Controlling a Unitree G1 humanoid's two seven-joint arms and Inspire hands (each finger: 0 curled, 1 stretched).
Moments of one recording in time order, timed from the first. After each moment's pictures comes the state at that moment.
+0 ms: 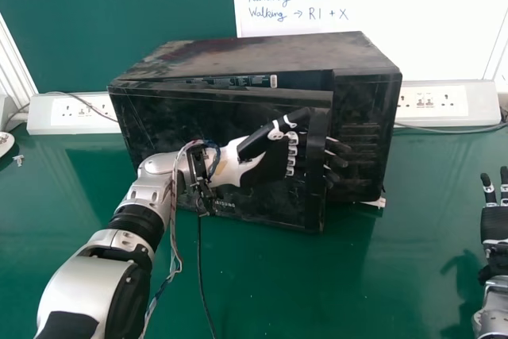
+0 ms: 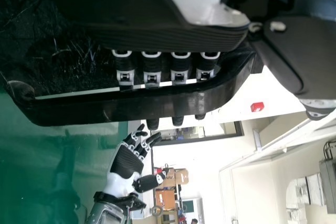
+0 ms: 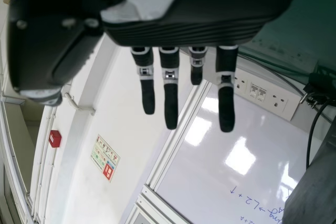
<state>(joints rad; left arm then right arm) -1.22 0.17 0.14 1.18 -0.10 -0.19 -1.22 -0.68 -0.36 -0.86 1.04 0.82 -0.26 0.57</state>
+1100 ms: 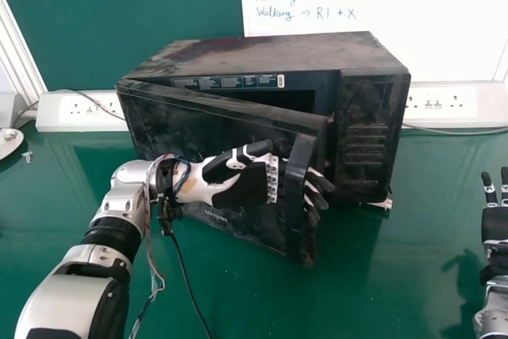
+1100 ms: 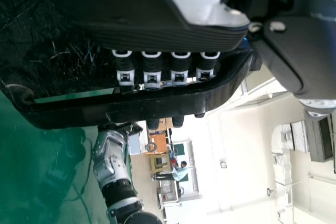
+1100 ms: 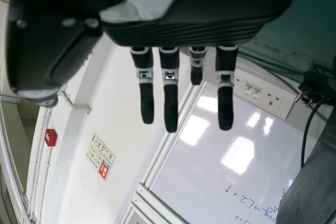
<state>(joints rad) -1.10 0.25 0.05 1.00 -0.29 -0.15 -1.59 -0.68 -0.36 -0.86 1.03 0.82 -0.26 0.57</state>
